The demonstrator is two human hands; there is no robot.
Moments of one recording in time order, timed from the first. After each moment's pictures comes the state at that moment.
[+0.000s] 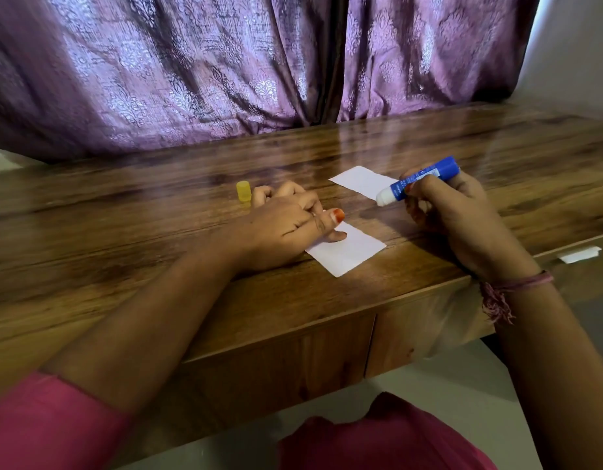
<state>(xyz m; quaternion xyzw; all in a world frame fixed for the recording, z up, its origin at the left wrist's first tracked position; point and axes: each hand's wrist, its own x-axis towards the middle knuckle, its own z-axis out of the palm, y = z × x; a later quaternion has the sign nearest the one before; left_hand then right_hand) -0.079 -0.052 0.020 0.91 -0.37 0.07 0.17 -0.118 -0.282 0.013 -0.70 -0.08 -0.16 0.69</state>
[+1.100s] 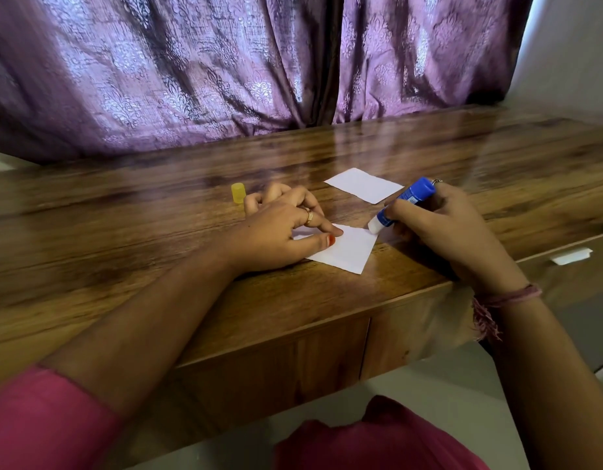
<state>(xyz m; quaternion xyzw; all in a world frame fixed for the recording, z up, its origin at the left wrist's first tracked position) -0.078 -0.054 0.016 0.91 -0.36 0.08 0.18 -0.119 -0.281 0.002 -0.80 -0.05 -0.20 0.56</state>
